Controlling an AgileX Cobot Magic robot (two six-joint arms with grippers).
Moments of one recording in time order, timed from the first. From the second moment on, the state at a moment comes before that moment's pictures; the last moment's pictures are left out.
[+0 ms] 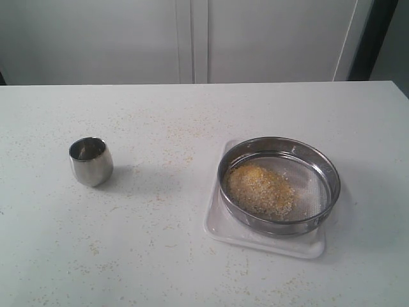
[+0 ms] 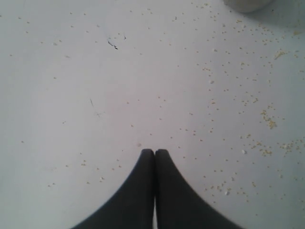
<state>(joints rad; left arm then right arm) 0.07 0.91 -0.58 -0.19 0.77 0.13 0.04 0.58 -0.45 -0.05 0.11 0.18</state>
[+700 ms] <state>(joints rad) 0.07 0.91 -0.58 -0.19 0.77 0.13 0.09 1.35 -0.93 0.03 0.59 0.15</state>
